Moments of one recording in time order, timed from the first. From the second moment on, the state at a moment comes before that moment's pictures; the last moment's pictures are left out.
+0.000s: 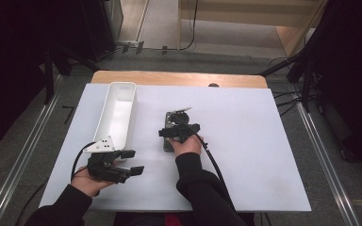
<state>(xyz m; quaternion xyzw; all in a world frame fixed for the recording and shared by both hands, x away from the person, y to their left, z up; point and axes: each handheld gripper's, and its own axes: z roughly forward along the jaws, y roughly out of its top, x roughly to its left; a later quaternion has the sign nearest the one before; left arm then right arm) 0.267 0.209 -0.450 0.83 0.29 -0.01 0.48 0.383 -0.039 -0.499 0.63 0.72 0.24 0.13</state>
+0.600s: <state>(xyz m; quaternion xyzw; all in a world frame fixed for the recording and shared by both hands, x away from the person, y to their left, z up) 0.267 0.208 -0.450 0.83 0.29 -0.01 0.48 0.386 -0.034 -0.500 0.64 0.72 0.22 0.13</state>
